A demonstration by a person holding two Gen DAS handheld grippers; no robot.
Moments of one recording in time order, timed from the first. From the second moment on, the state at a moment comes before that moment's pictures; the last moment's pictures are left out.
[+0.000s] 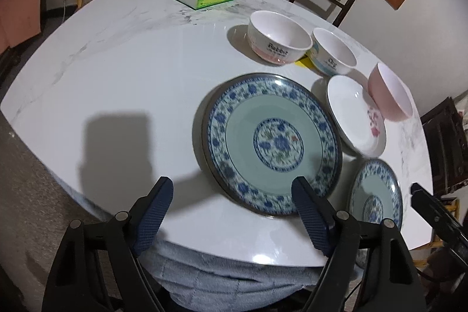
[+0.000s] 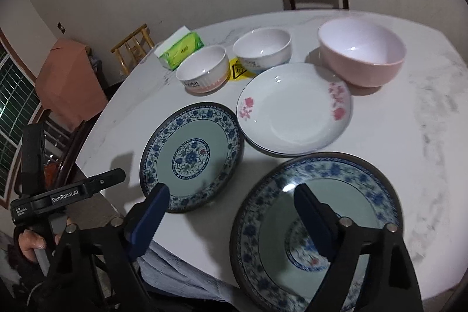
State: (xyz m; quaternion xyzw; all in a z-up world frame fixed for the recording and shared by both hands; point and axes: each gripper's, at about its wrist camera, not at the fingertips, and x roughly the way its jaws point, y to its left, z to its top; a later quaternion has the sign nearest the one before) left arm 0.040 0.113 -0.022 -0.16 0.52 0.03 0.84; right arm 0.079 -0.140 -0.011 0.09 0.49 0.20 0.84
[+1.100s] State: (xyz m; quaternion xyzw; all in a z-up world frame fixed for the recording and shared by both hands) left arm 0.096 0.159 -0.077 -0.22 0.55 0.00 0.80; right arm 0.165 -0.091 -0.086 0.11 0.59 0.22 0.77
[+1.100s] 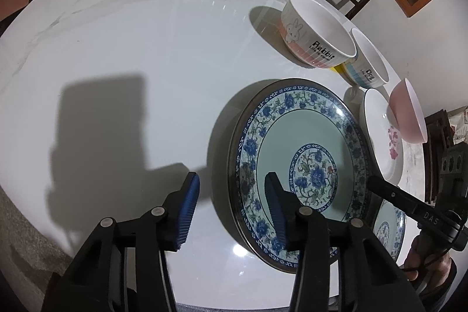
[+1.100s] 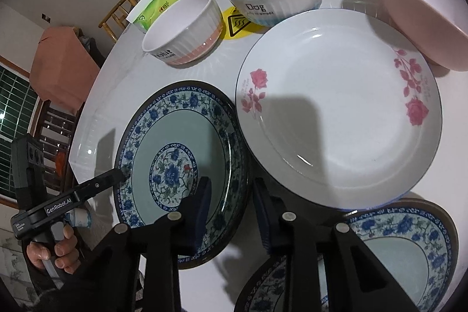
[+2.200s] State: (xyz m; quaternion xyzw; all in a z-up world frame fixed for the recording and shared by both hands) left arm 0.073 0.188 -0.080 -0.17 0.55 0.01 0.81; right arm 0.123 -0.055 -0.091 0.10 0.59 0.24 0.76
